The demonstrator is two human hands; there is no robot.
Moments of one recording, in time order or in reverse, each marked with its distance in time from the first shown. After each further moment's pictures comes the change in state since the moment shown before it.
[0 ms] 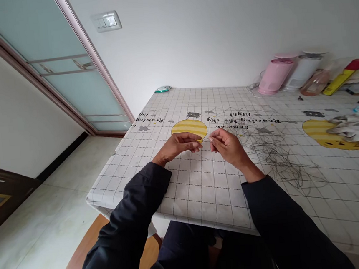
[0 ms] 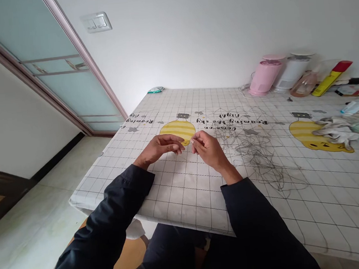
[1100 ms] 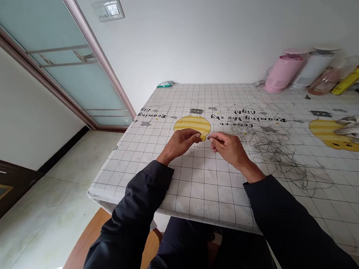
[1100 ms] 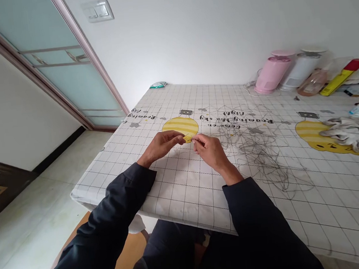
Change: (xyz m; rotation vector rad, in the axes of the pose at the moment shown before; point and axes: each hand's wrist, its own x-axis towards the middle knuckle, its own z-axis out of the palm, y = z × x) left_hand -0.002 0.006 0.012 0.398 0.224 0.072; right_hand -0.001 0.015 0.010 -0.172 0.056 0.013
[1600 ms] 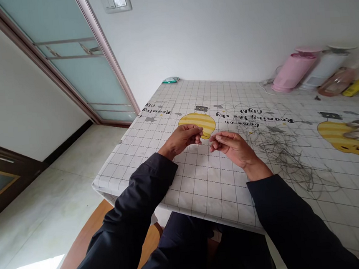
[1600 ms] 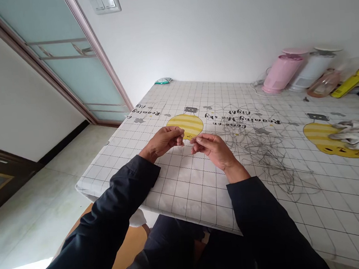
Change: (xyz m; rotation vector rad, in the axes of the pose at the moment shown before) left_hand 0.006 -0.005 -0.004 -0.597 -0.070 -0.224; right_hand 0.001 -0.010 -0.003 0.559 -0.271 0.235
